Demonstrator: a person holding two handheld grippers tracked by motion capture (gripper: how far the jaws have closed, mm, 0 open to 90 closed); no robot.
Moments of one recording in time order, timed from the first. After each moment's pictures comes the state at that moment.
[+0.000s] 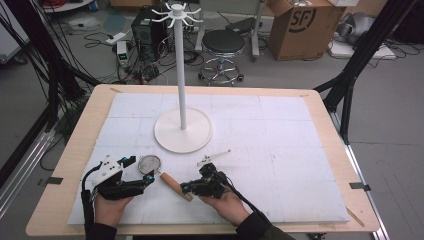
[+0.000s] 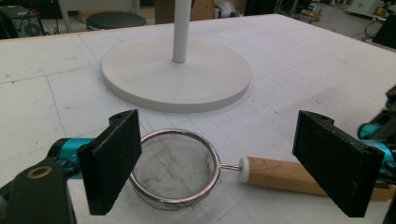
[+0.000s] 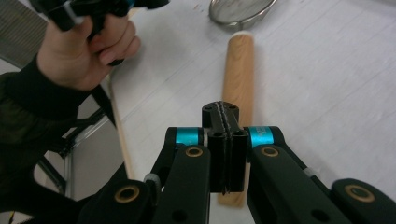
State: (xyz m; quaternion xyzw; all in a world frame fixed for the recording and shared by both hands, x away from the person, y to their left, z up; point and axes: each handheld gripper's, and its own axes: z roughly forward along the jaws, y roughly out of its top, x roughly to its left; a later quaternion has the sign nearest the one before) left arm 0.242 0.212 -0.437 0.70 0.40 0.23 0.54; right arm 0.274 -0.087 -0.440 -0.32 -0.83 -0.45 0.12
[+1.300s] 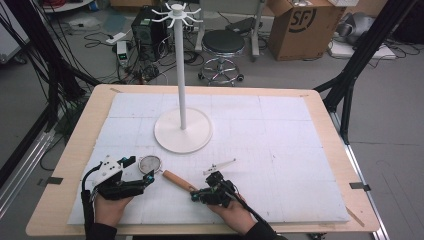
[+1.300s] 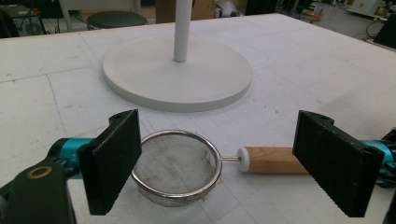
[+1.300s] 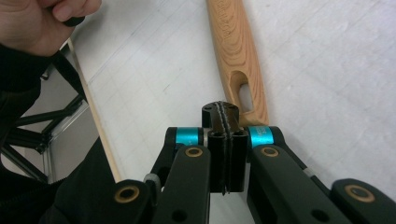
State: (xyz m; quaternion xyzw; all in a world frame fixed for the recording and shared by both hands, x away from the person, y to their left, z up) left arm 0.241 0.212 -0.438 0.70 0.40 0.23 0.54; right arm 0.263 -0.104 -0.456 -0.36 -0.84 -0.40 0.10
